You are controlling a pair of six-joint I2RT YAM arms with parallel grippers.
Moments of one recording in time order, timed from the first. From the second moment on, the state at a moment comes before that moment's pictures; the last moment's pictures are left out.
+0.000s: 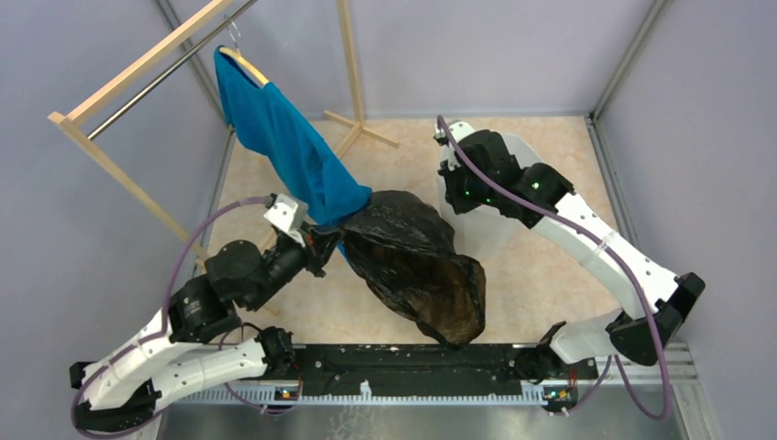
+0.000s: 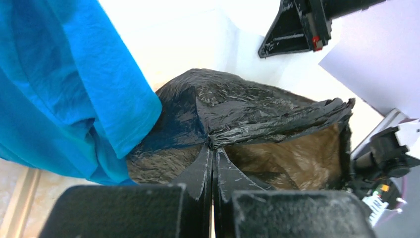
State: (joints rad) left arm -1.07 0.60 0.98 -0.48 -0.38 -0.20; right arm 0.76 1.38 1.56 -0.90 0.17 0.16
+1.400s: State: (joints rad) left arm -1.07 0.82 1.25 -0.60 -0.33 -0.45; right arm 1.27 1.14 1.25 -0.51 0.21 0.24
